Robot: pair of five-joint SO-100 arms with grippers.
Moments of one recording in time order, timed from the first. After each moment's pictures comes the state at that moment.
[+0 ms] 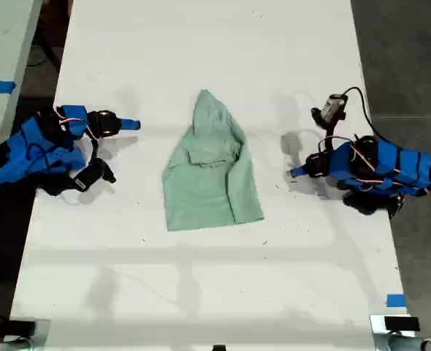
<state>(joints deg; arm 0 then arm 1) -37.0 205.8 184.3 56.6 32.8 15.6 200.2 174.3 78.8 -29.2</state>
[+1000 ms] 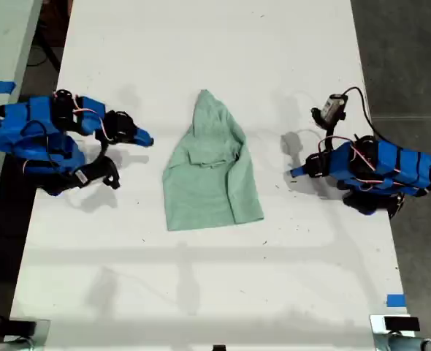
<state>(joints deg) -15.7 149.5 148.5 49.4 7.3 15.6 200.2 174.5 78.8 -29.2</state>
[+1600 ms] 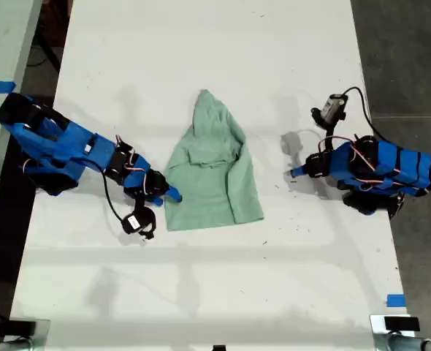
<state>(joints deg) 6.1 100.1 128.8 37.6 -23.2 15.5 200.2 174.5 78.8 -29.2</state>
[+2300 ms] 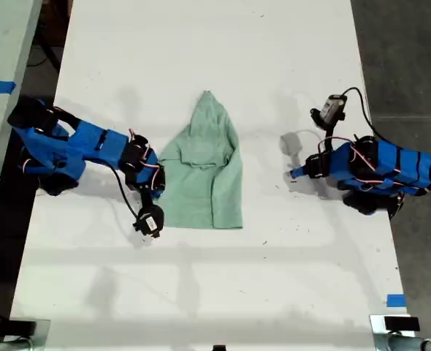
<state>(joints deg) 4.6 93.0 97.7 77.4 -20.4 14.7 200.2 174.5 78.8 -29.2</state>
